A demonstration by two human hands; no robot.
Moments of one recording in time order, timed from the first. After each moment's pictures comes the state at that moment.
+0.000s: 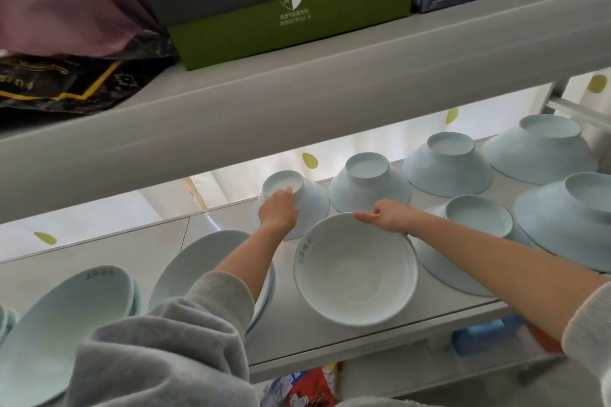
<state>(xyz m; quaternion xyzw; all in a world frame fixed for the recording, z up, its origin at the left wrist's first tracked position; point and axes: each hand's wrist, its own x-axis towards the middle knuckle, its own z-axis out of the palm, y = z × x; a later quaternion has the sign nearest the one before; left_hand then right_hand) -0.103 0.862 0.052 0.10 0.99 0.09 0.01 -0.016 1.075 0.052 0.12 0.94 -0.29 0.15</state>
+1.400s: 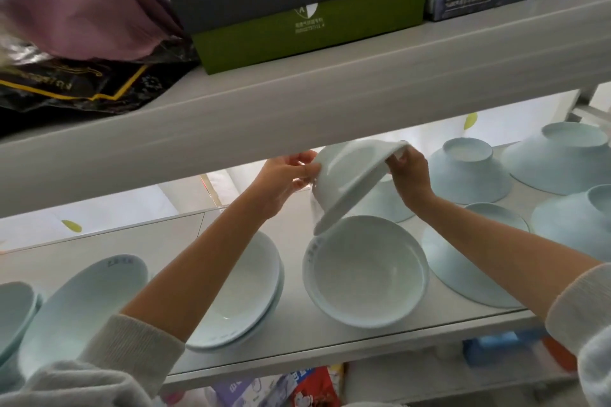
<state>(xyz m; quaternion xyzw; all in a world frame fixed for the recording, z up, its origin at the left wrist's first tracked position) -0.058 0.853 0.162 0.17 0.71 0.66 0.16 -0.041 1.078 0.093 0.10 0.79 -0.53 -0.29</state>
